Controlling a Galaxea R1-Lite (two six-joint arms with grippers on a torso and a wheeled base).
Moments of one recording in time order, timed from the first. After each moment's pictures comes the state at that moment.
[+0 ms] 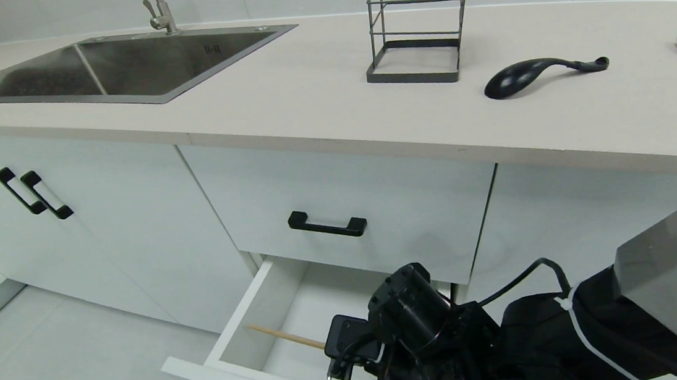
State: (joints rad) left arm 0.01 0.00 0.00 0.00 0.04 -0.04; right arm 0.99 2.09 -1.06 -0.28 -0.11 -0.44
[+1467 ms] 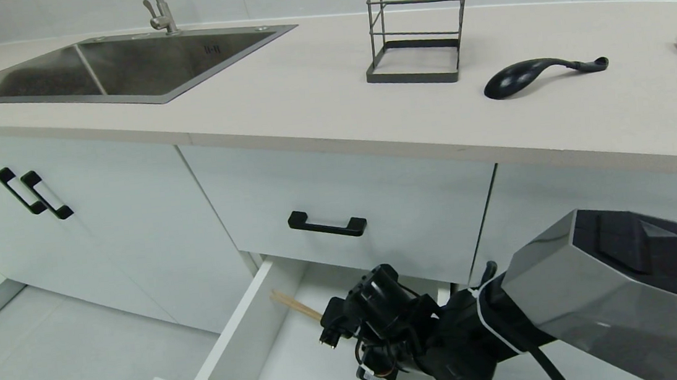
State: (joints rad) left arm 0.01 0.00 0.00 0.00 0.04 -0.04; right arm 0.92 2.33 -1.31 -0.21 -0.19 -0.34
